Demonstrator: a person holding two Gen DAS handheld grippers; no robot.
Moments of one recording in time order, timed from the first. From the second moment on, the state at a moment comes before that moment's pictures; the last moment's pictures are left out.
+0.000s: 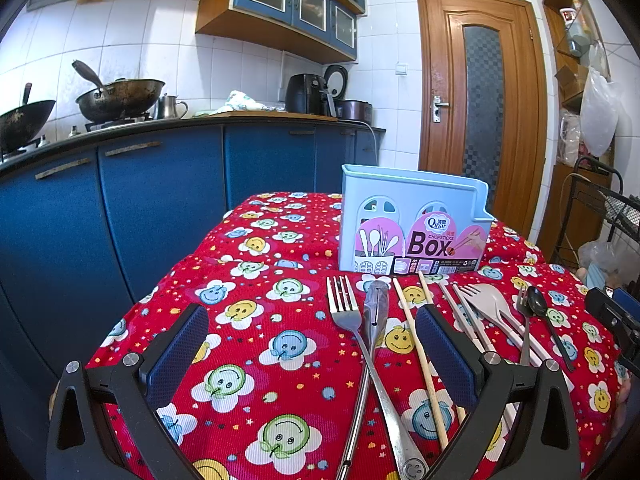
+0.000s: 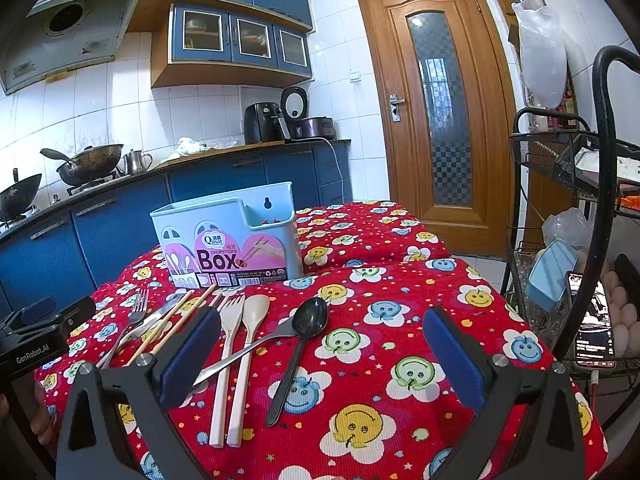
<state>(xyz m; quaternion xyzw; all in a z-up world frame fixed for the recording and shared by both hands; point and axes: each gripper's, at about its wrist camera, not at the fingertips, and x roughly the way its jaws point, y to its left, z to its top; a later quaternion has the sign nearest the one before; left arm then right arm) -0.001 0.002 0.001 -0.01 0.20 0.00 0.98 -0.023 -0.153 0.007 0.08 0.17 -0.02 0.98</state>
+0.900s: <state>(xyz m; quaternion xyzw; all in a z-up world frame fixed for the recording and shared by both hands) -0.003 0.000 0.001 -0.01 0.20 0.00 0.98 -0.022 -0.152 0.007 0.08 0.17 -0.02 0.98</state>
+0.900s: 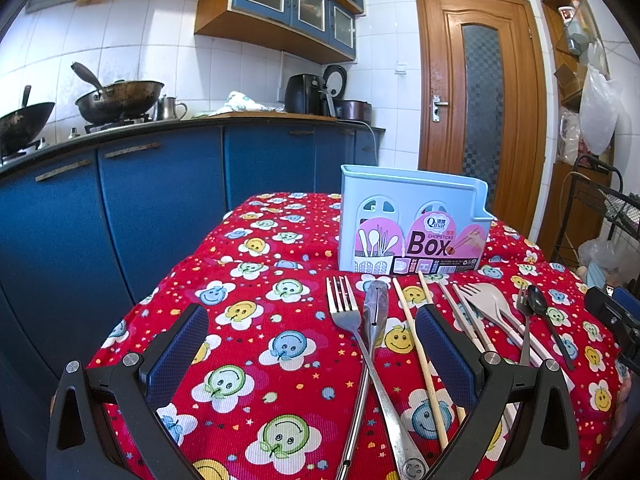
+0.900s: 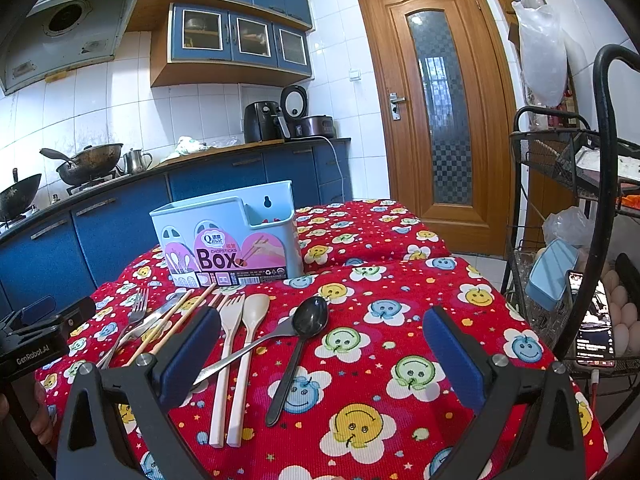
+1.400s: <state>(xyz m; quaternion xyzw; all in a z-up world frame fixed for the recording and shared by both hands) 0.012 0.002 0.028 0.03 0.25 -0.03 0.97 -0.001 -0.154 0.023 0.06 0.26 0.01 0.96</state>
